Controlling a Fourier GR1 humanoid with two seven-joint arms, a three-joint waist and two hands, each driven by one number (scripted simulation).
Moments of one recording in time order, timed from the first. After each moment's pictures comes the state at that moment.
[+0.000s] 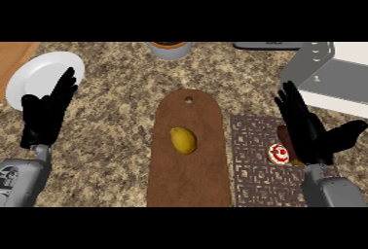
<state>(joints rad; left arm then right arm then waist) -0.26 0.40 -0.06 -1.43 0.06 0.15 0.20 -0.15 -0.22 0.09 -1.55 -0.29 -0.14 0.11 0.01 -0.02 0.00</state>
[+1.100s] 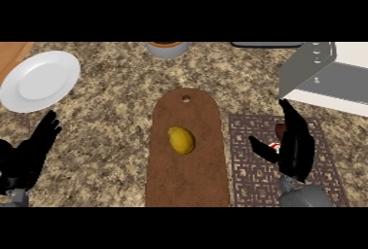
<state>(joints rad) 0.02 0.40 0.05 -1.42 0.18 0.04 0.09 -0.12 -0.21 0.29 -1.41 0.91 -0.73 0.44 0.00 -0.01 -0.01</state>
